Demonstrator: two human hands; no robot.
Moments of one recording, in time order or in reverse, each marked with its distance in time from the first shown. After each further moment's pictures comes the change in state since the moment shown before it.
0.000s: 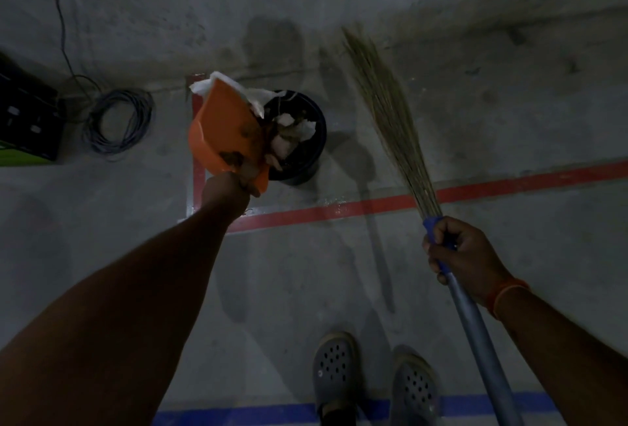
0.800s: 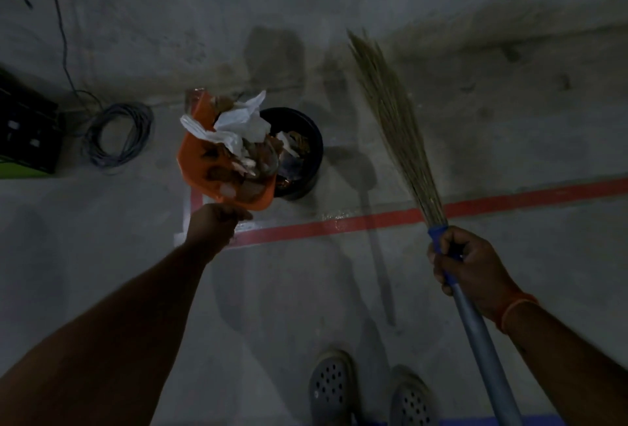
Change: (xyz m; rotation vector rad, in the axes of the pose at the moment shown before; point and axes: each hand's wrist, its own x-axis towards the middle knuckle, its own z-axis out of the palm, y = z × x) left_hand -0.007 -0.029 0.008 -0.373 -0.059 -0.141; right_hand 0.010 -0.019 -0.015 0.012 0.025 -0.010
